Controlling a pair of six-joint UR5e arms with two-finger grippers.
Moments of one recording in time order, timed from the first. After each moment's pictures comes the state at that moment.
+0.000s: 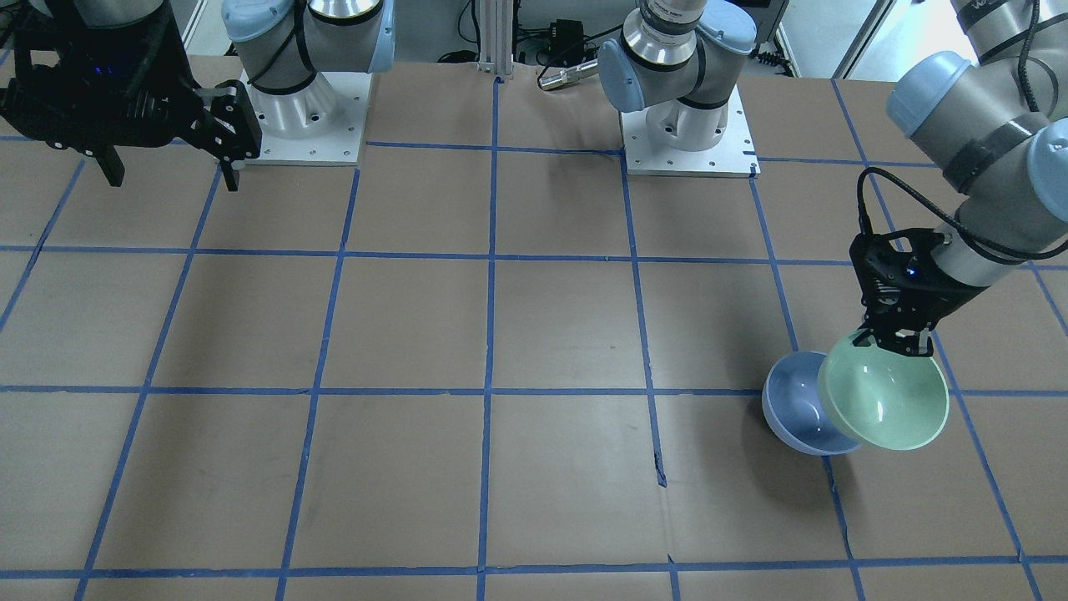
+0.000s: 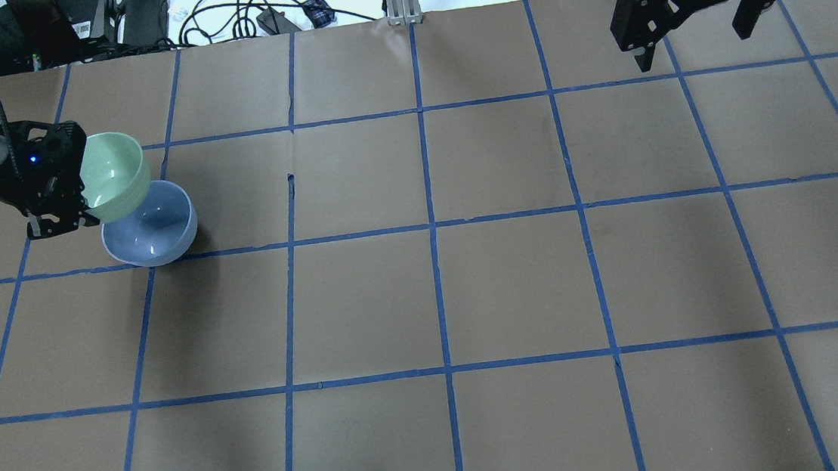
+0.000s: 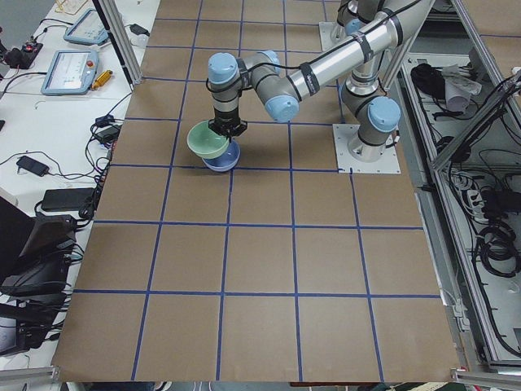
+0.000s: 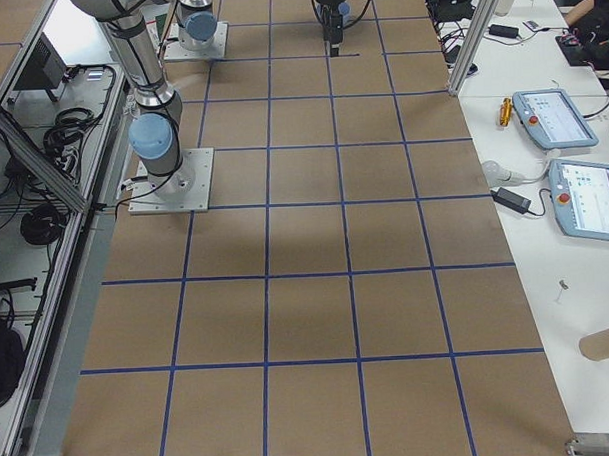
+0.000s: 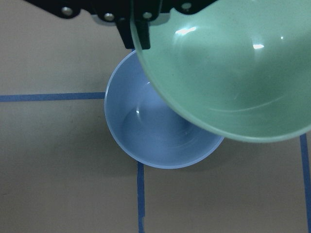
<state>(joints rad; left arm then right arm) -1.14 -1.74 -1.80 -1.18 1.54 1.99 1.60 -1.53 1.37 -1.45 -1.74 -0.09</state>
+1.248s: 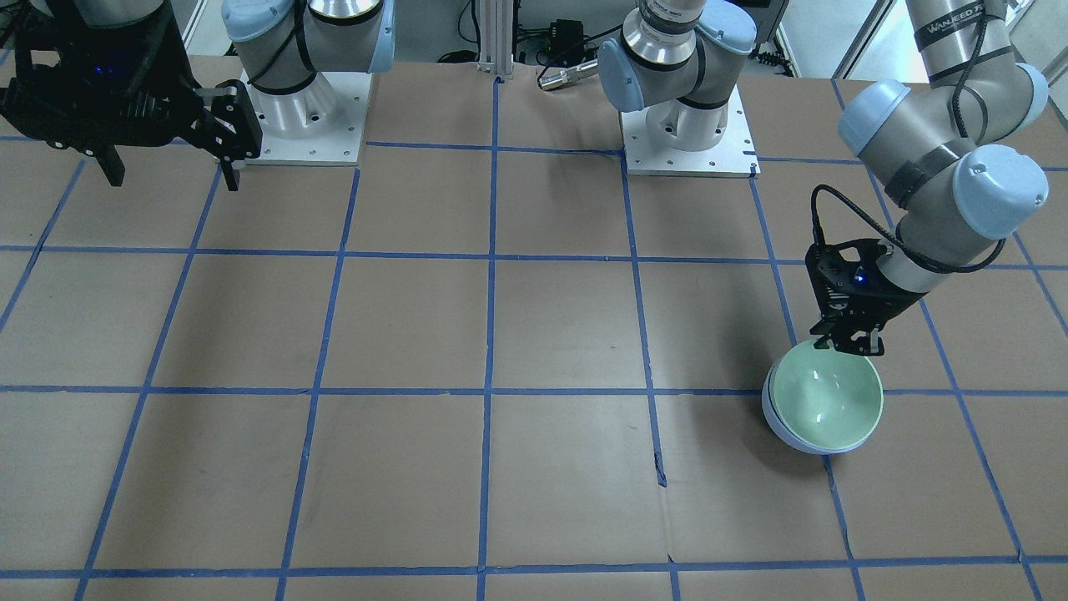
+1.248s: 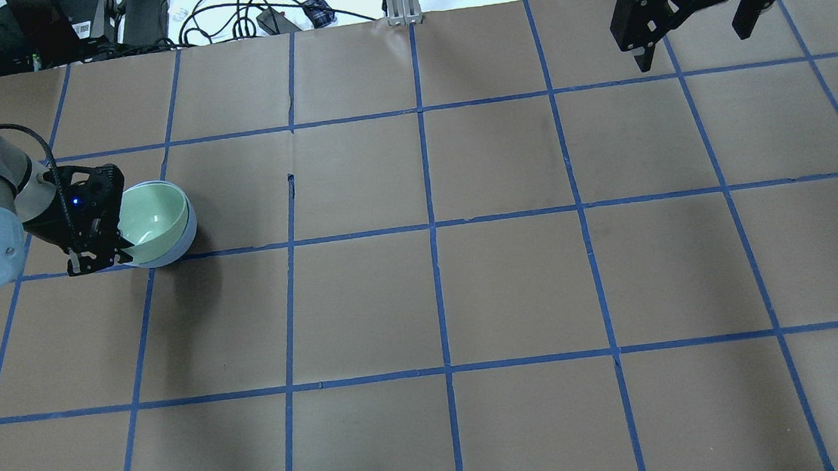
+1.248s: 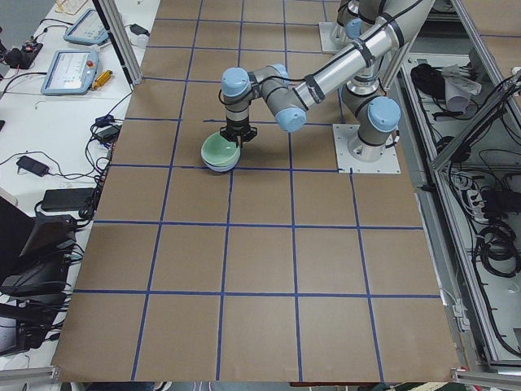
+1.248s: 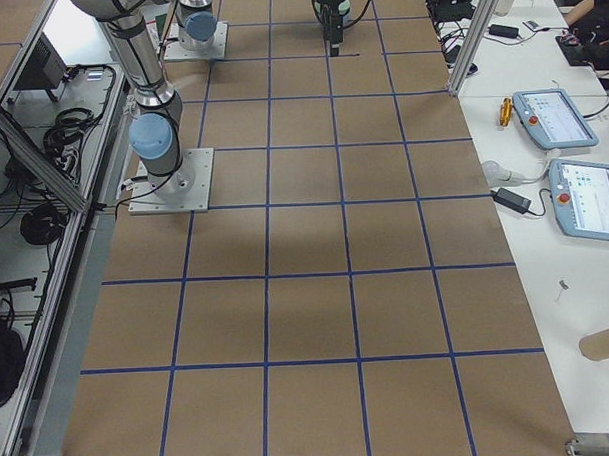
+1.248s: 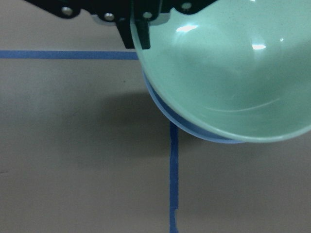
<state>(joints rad) -1.15 -1.74 -1.94 -1.05 1.54 1.97 1.60 -1.53 1.37 -1.45 -1.74 -0.09</state>
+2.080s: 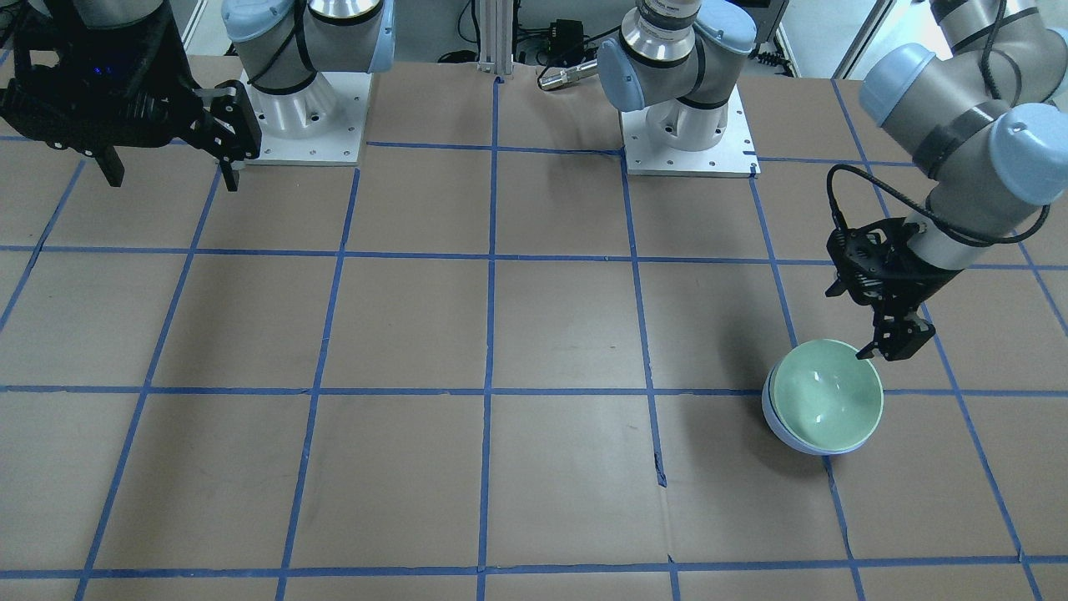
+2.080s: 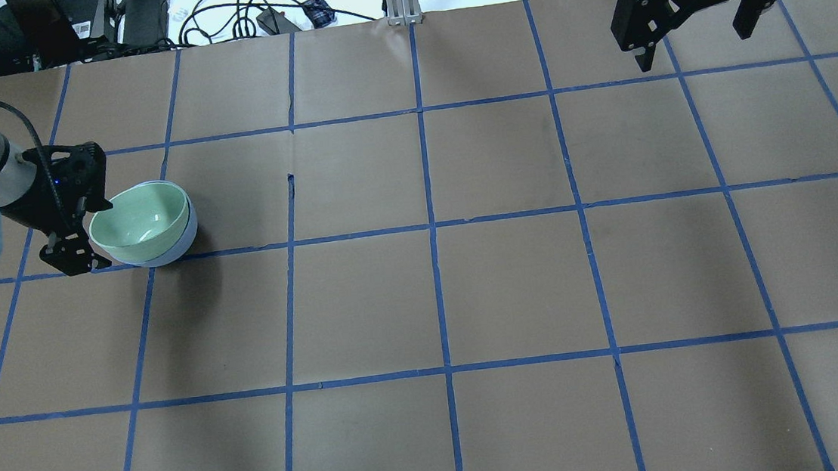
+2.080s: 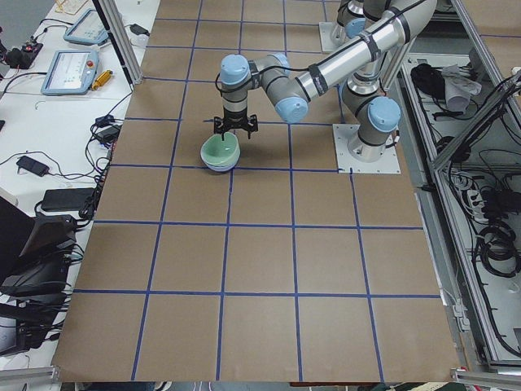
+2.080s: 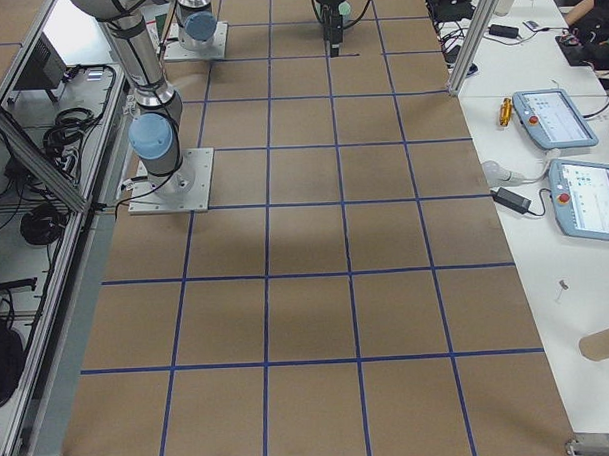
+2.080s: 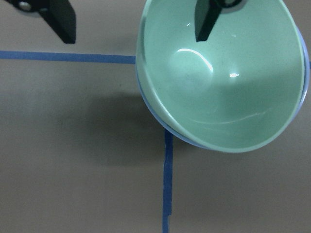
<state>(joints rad) -1.15 -1.68 -1.83 -1.20 1.53 1.82 1.60 -1.53 1.37 -1.45 -1.74 -0.09</state>
